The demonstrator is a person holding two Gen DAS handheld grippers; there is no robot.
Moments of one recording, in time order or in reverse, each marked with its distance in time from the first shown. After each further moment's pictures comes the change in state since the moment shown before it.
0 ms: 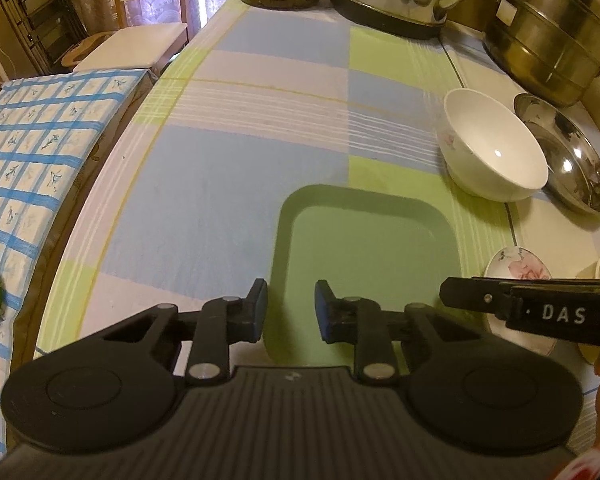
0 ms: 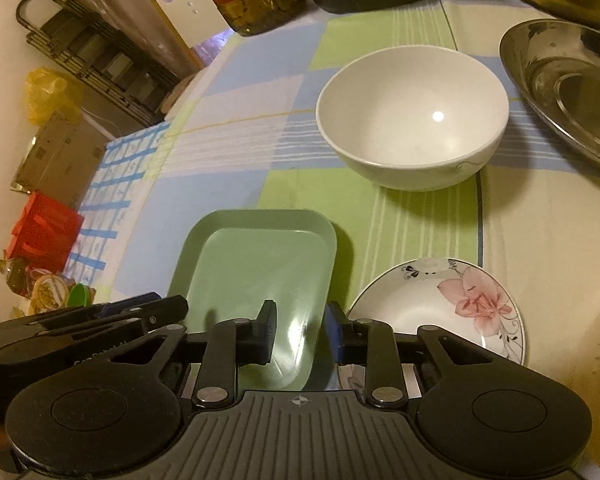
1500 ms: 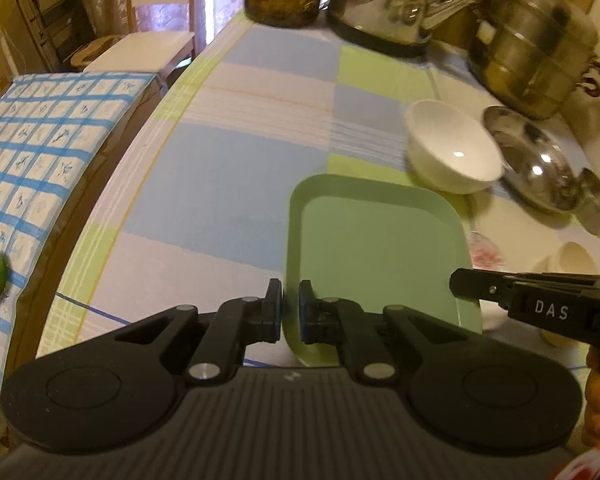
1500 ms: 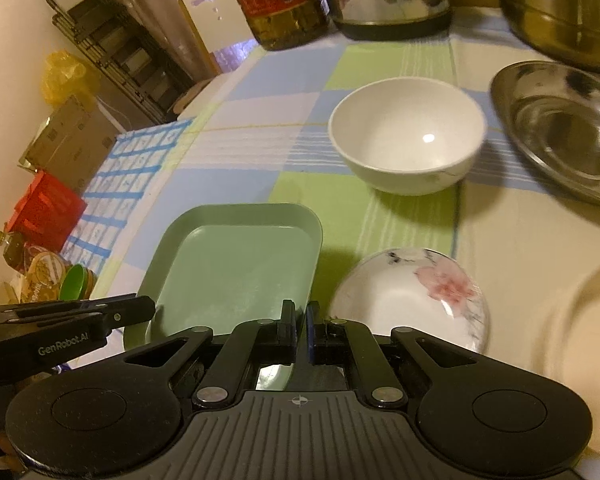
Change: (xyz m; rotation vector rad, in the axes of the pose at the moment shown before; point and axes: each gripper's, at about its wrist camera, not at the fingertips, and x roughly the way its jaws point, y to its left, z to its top) left arm -0.061 -0.016 -0.032 -0.038 -0.051 -0.022; right arm -0.055 0.002 -0.032 -0.107 -0.081 -0.009
